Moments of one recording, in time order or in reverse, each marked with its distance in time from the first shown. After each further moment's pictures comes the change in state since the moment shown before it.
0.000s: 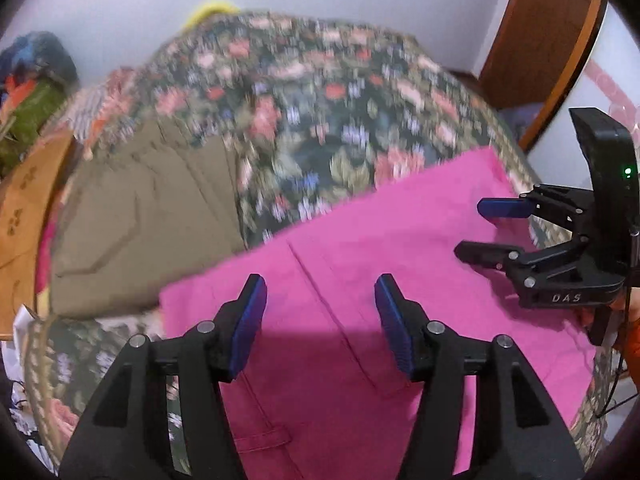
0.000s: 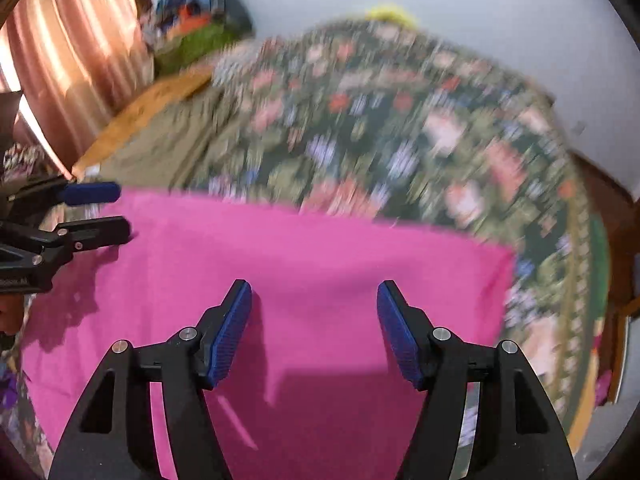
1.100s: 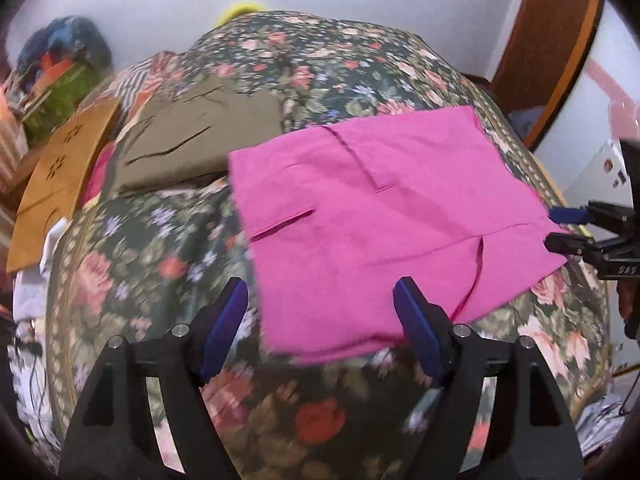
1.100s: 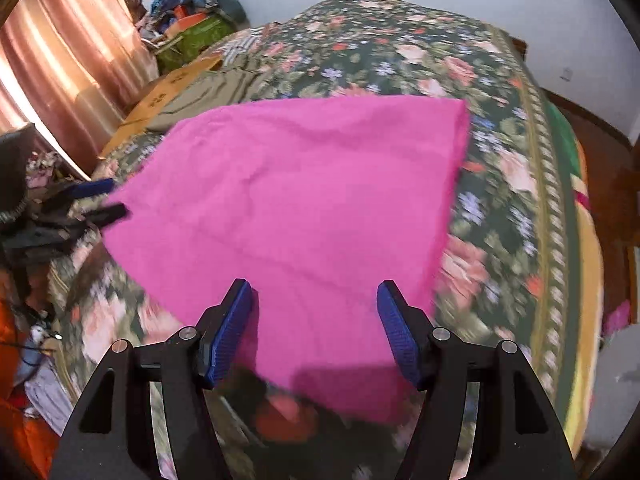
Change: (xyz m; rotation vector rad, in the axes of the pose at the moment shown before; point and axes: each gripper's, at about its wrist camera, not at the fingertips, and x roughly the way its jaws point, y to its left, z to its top) left arm -0.099 -0.001 -0.120 -0.070 -0.053 0.076; right arm -0.091 0.022 -0.115 0.107 0.007 0.019
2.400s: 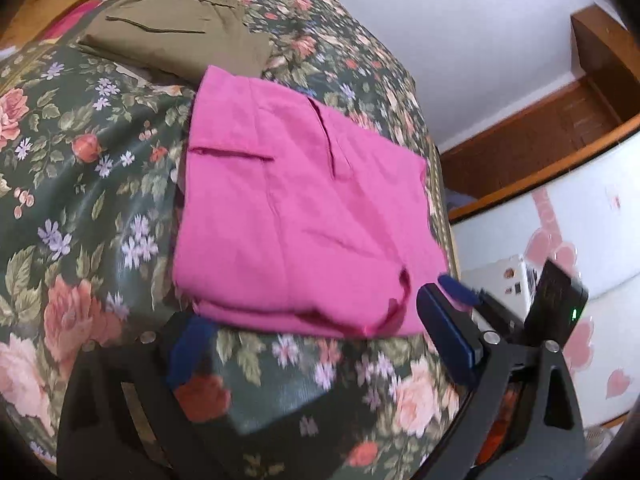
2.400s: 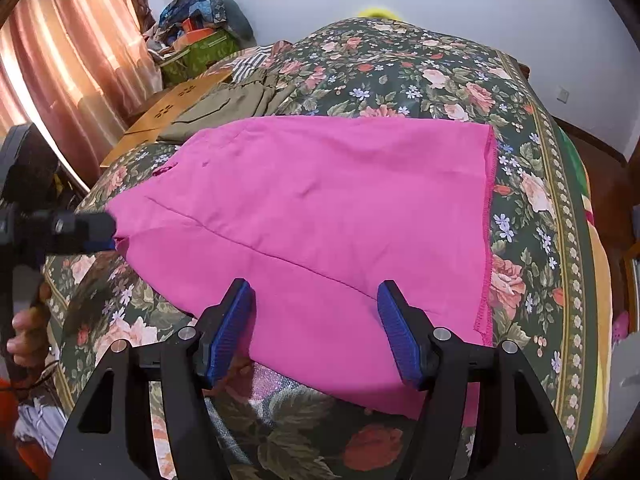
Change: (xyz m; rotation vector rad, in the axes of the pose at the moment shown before) left arm 0.030 0.022 -0.013 -0.480 0.036 -0.451; right arm 0.013 0.045 -0.002 -0.017 -0.100 -0.004
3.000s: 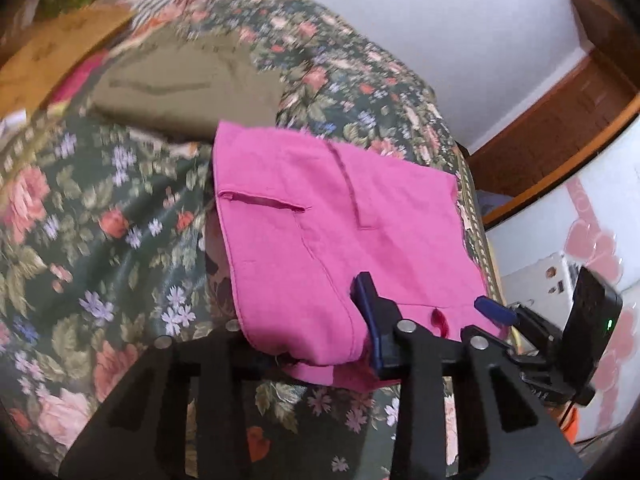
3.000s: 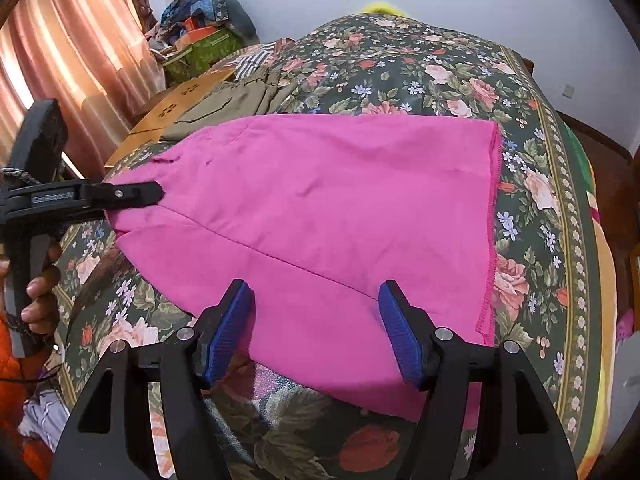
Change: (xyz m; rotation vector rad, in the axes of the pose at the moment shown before) left arm -0.006 -0.018 0.018 0.154 -0.080 0.176; right arm 0.000 -0.006 0.004 0.010 0.021 0.022
